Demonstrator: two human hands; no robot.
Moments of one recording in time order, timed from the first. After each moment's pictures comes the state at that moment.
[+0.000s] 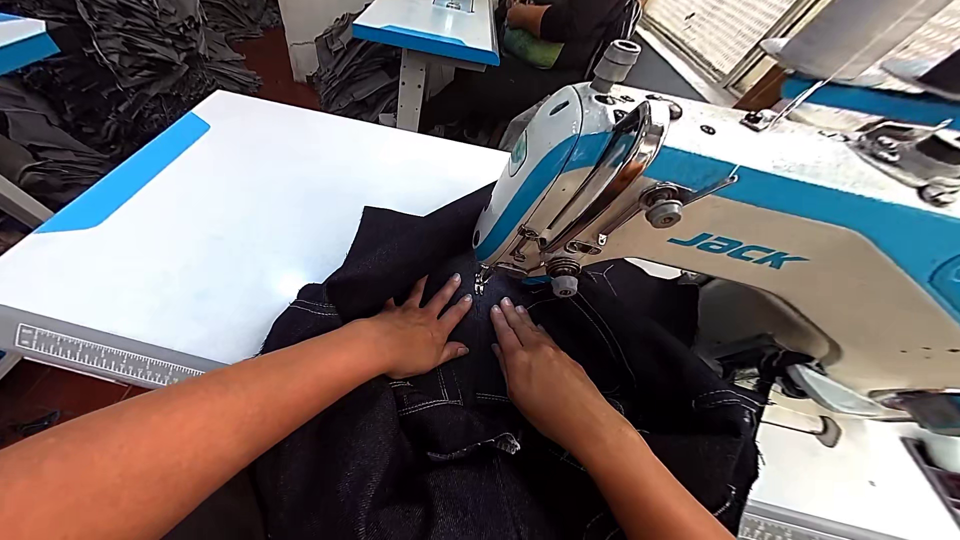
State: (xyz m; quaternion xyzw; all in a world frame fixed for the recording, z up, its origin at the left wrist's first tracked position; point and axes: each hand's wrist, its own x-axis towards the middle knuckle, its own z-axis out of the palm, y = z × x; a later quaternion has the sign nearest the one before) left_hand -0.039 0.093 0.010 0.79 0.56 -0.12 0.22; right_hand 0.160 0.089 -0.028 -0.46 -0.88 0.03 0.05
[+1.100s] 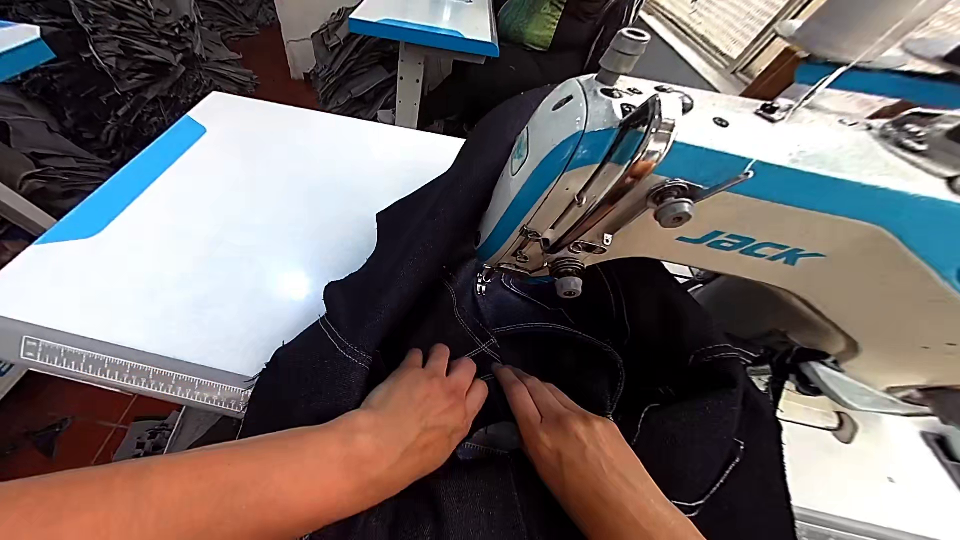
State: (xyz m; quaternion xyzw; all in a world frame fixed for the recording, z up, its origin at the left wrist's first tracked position) left_hand -0.023 0.016 0.021 0.89 0.44 -0.10 0.08; right_hand 0.177 0.033 -0.033 -0.38 -0.90 -0.15 0.16
